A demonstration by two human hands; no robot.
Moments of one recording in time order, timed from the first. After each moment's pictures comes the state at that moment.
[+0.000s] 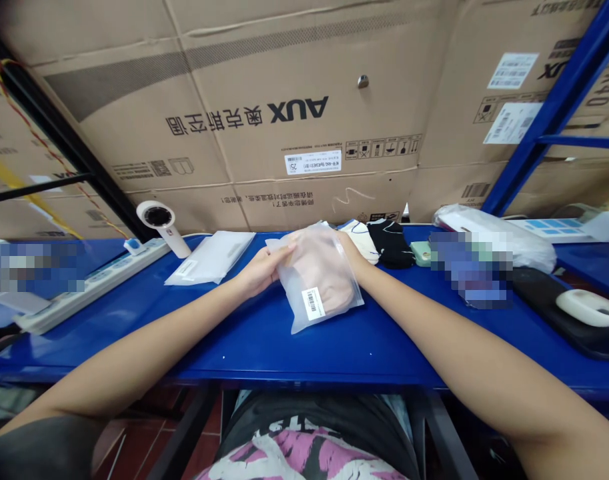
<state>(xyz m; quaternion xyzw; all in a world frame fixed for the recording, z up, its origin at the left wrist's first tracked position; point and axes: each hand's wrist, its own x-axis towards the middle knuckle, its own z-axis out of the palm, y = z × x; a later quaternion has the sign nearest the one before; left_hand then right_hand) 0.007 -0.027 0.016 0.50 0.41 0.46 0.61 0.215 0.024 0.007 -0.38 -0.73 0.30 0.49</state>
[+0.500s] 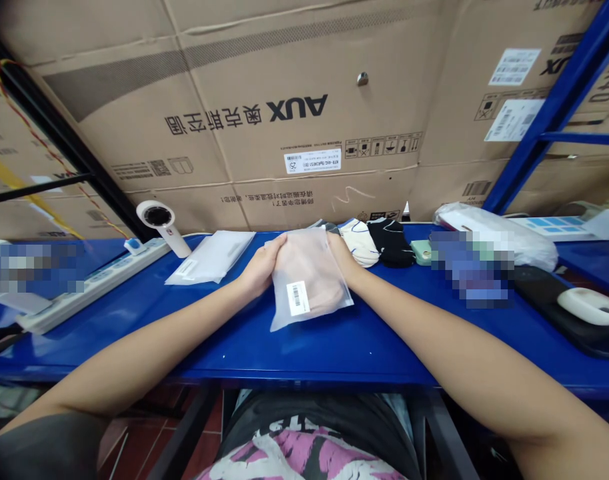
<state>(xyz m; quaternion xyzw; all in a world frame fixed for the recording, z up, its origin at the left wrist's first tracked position) 0.010 -0.020 0.010 0.46 0.46 0.53 0.54 0.194 0.012 0.001 -0.34 -0.72 0.32 0.51</state>
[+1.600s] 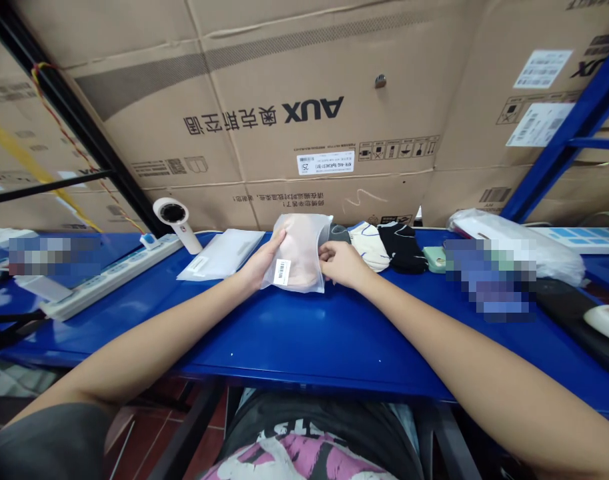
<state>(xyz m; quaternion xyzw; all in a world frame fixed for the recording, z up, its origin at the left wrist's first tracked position) -0.014 -0.004 0.008 0.41 0.35 0.54 0.65 0.189 -0.011 0.015 -0.48 -0.72 0.36 0.35</state>
